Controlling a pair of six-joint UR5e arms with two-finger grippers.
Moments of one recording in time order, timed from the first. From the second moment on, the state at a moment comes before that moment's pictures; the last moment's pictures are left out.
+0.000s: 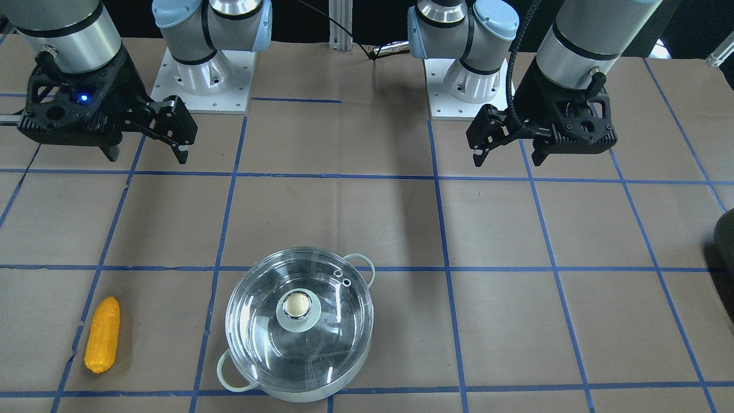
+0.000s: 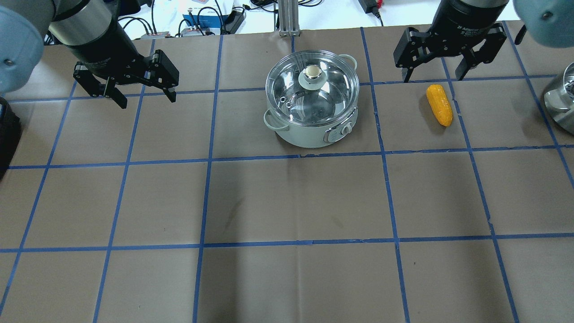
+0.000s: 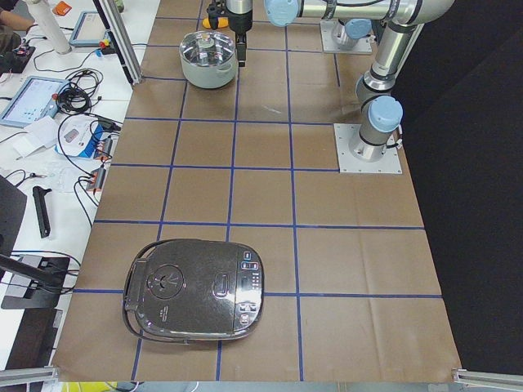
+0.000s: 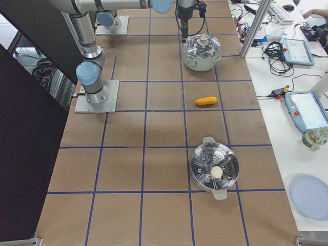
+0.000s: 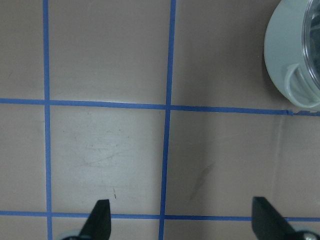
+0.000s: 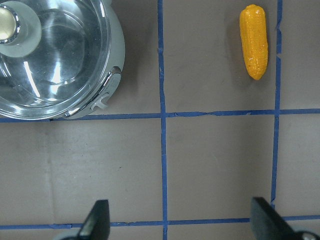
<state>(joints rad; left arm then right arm) -1.53 -1.61 -1.52 -1.57 1.53 -0.02 1.56 -1.51 1.46 -1.55 -1.58 0.00</state>
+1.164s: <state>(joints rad) -1.72 -1.82 -1.23 -1.54 1.48 -0.23 1.45 -1.52 1.46 -1.51 -1.67 -0.17</state>
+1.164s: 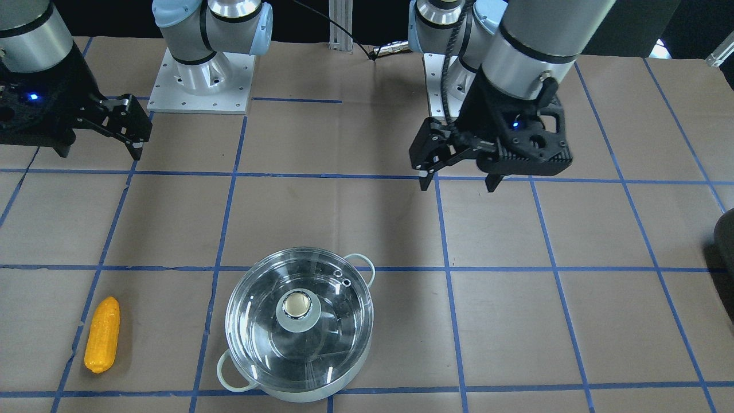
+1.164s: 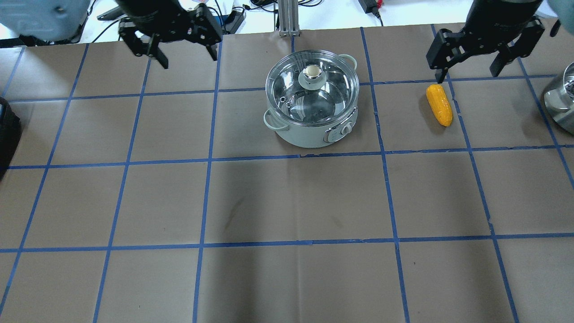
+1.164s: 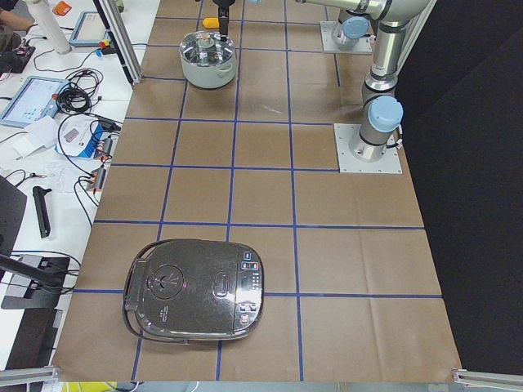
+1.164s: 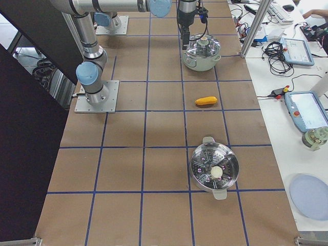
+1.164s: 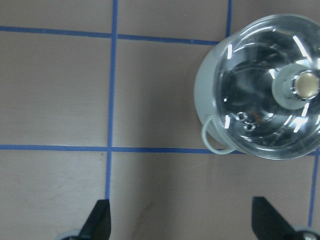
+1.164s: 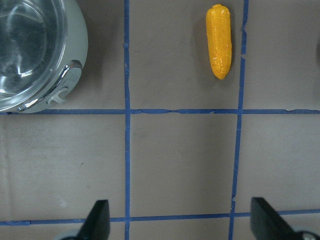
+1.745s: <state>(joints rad) -1.94 -2.15 -1.12 -1.21 1.47 -0.52 1.31 -1.49 1.47 -1.57 -1.61 -0.29</state>
